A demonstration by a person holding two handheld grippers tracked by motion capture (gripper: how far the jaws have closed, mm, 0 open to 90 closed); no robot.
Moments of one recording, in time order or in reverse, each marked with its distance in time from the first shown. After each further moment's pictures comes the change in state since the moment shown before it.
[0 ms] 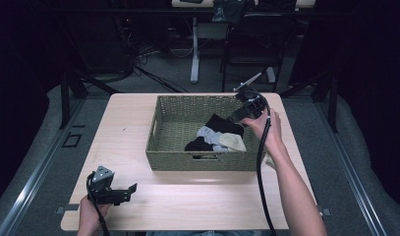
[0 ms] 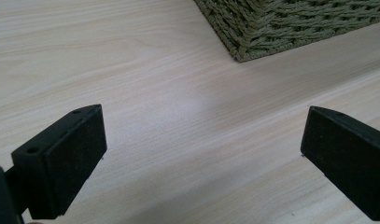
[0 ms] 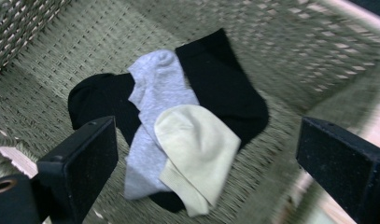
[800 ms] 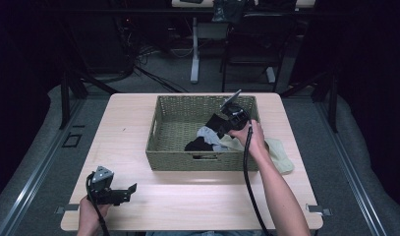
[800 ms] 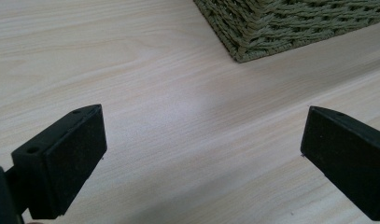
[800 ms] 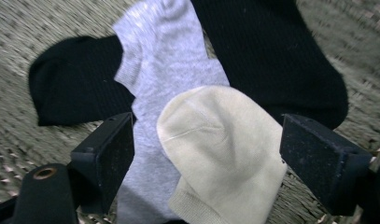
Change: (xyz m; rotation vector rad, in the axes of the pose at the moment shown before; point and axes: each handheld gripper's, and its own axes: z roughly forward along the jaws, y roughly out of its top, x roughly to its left) left arm 0.000 0.000 -0.001 0.000 -0.001 -0.002; right arm 0.004 -0.007 0.089 0.181 0.050 0.043
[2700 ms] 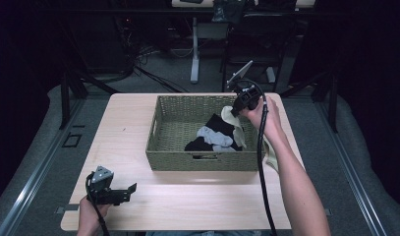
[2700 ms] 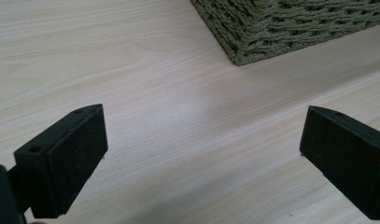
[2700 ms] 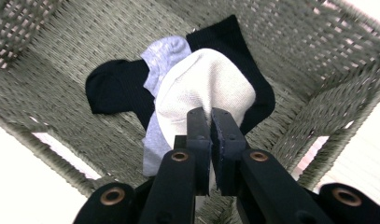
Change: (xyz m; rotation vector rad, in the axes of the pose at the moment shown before) left arm 0.000 0.000 -0.001 -0.010 -0.002 0.005; right arm 0.016 0.015 -0.122 -0.051 -0.064 -0.045
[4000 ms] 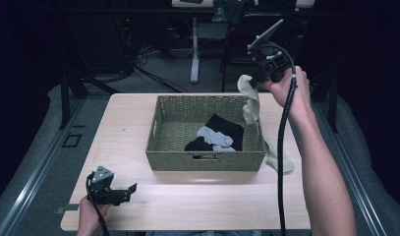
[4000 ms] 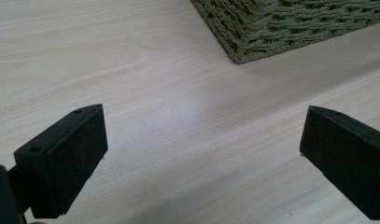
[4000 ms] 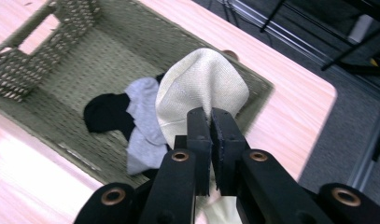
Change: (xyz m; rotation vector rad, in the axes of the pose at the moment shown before) left arm 0.000 0.000 0.001 0.005 0.001 0.004; right arm -0.012 0.001 -0.121 -0.149 -0.129 0.023
